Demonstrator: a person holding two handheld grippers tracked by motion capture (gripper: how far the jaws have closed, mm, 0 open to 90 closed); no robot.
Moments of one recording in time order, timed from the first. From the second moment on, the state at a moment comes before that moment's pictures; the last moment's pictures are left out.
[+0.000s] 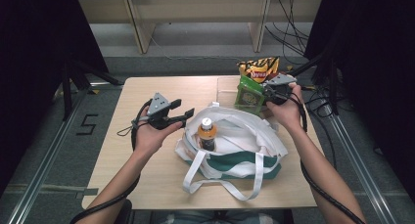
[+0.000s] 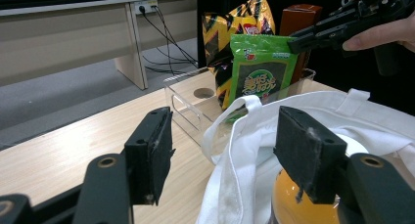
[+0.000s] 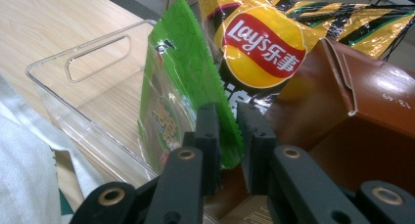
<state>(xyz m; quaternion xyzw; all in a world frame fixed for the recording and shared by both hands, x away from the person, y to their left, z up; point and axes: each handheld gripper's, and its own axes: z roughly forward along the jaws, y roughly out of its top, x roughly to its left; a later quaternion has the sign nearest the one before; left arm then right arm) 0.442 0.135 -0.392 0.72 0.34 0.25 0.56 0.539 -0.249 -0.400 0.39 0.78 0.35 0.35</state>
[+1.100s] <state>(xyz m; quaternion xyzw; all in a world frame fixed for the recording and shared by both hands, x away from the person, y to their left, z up) 0.442 0.135 -0.392 0.72 0.34 0.25 0.56 0.532 -0.245 -0.398 0.39 0.77 0.36 0.35</state>
